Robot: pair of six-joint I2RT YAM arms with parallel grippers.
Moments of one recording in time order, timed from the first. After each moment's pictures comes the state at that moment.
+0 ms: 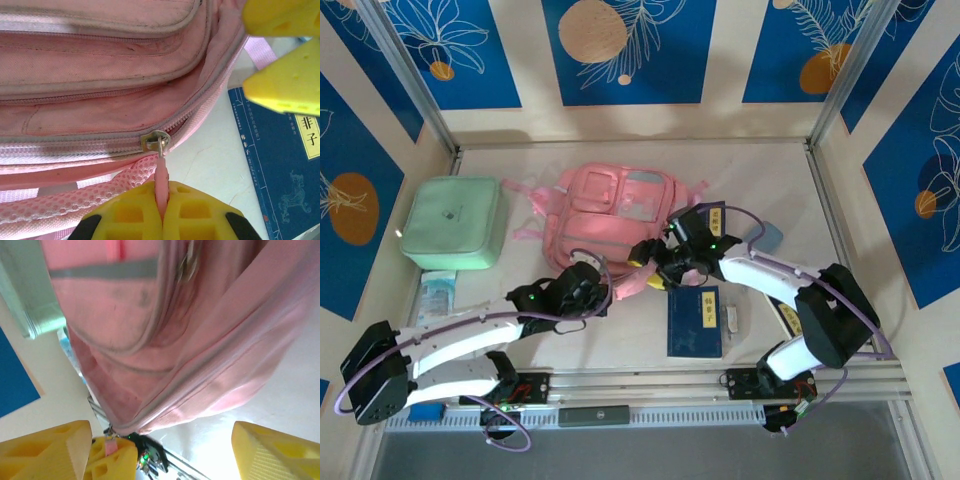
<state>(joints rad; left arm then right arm) -0.96 1.09 0.61 -0.34 -0.12 -0.73 0.66 1.49 0.87 -0.25 -0.52 1.24</state>
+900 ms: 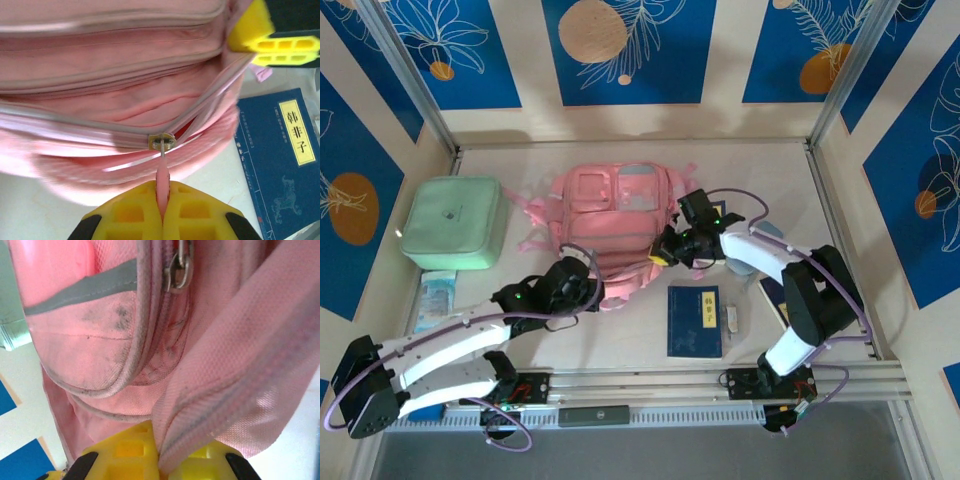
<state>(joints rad) -0.90 0.99 0.63 -0.42 -0.12 -0.70 0.48 1.62 1.03 -0.46 -0.56 0.91</state>
